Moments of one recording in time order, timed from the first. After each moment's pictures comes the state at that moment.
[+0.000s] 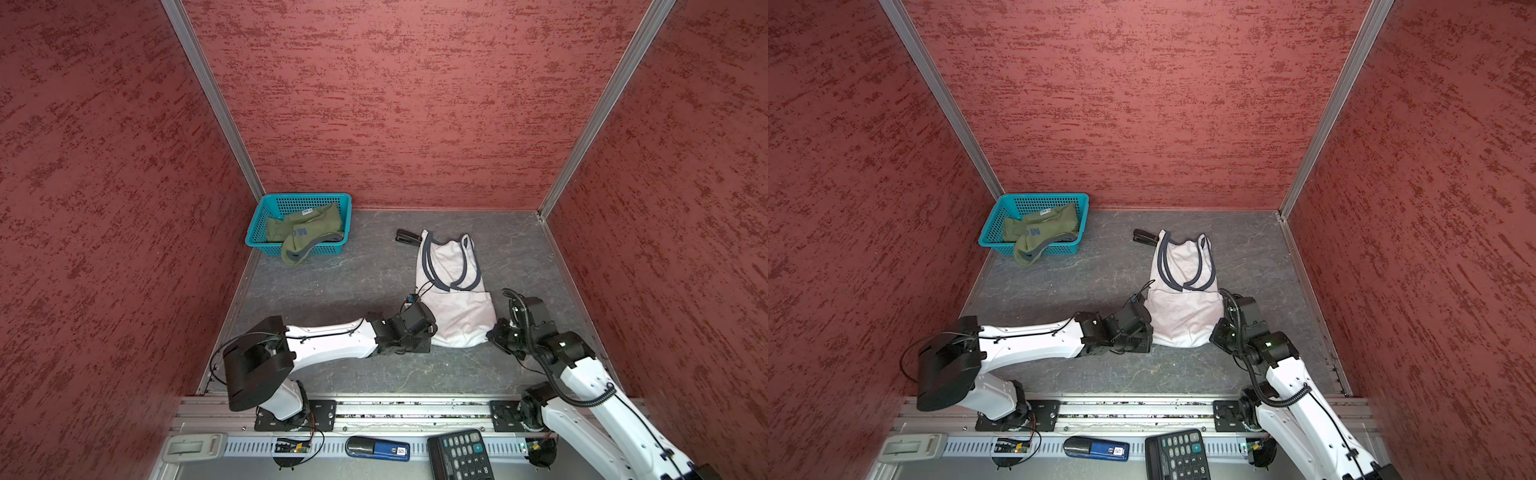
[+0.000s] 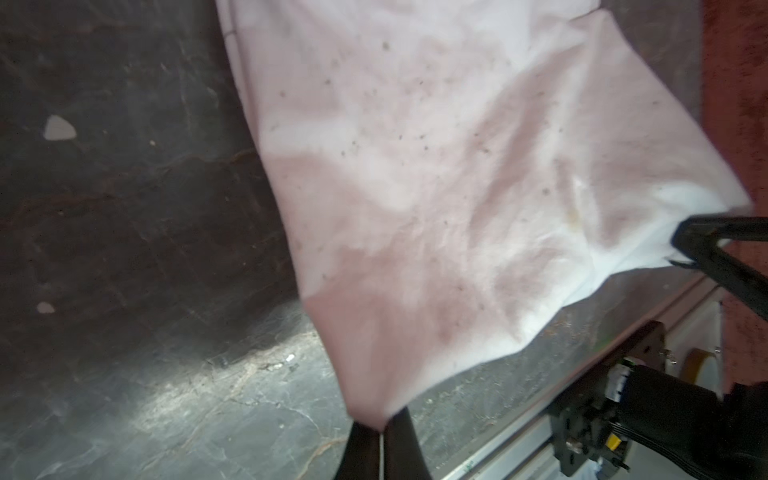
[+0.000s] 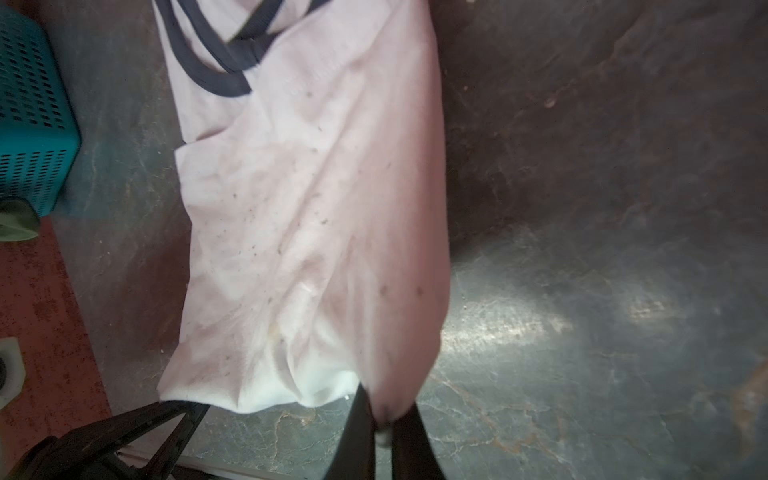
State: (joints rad) left arm -1.11 1.51 0.92 -0.36 -0.04 -0.96; right arm 0.31 0.71 0.56 -0.84 -0.18 0.85
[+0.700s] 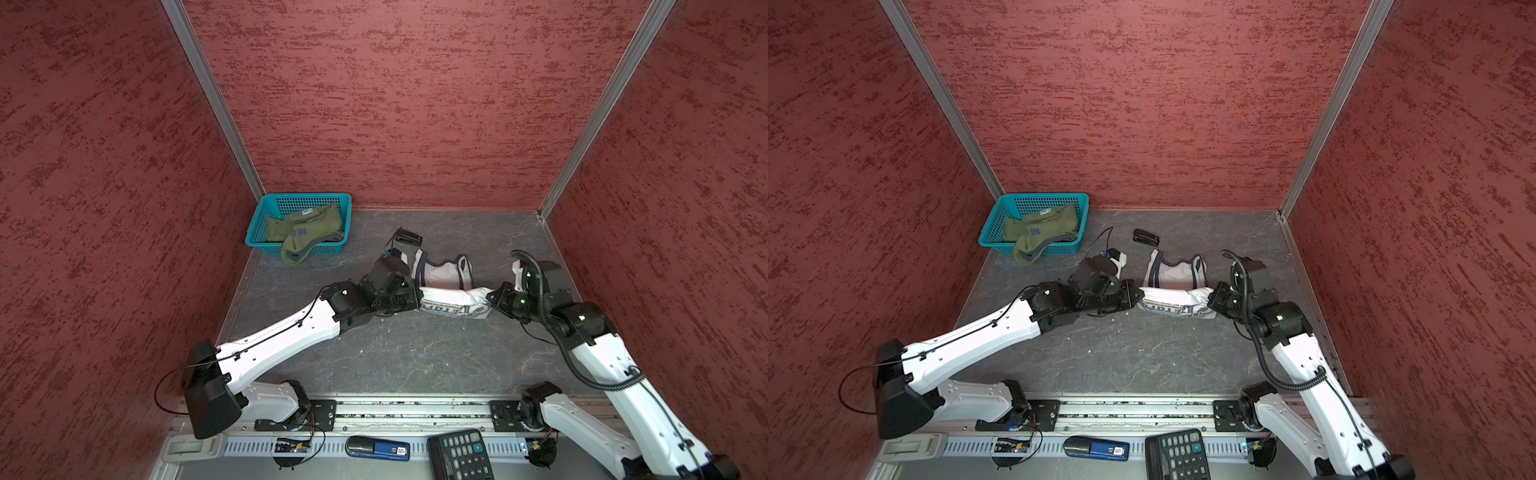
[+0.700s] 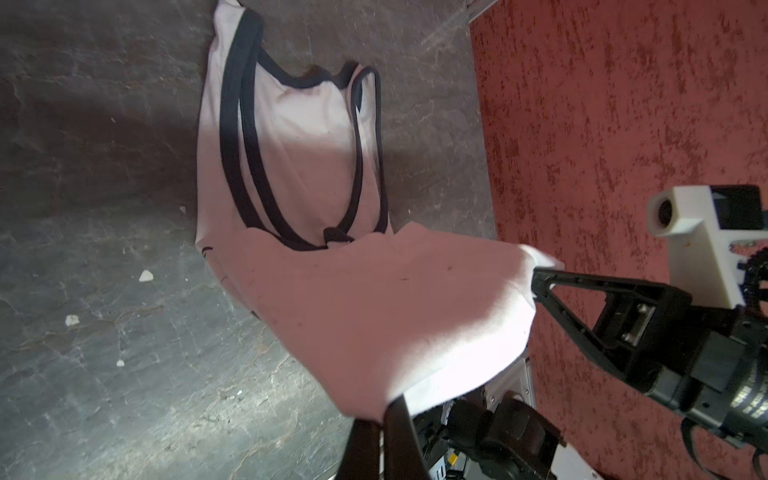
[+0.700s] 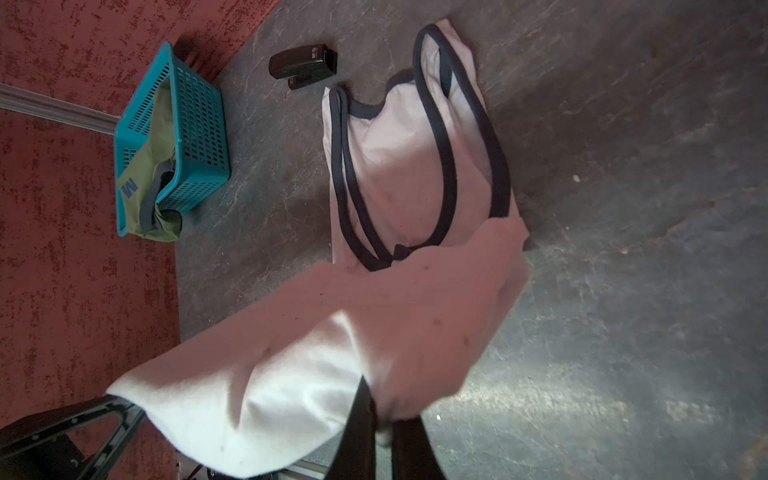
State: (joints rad) left arm -0.89 1.33 1.17 -0.52 0.05 -0.97; right arm 0.31 0.93 0.97 -0.86 -0.19 0.75
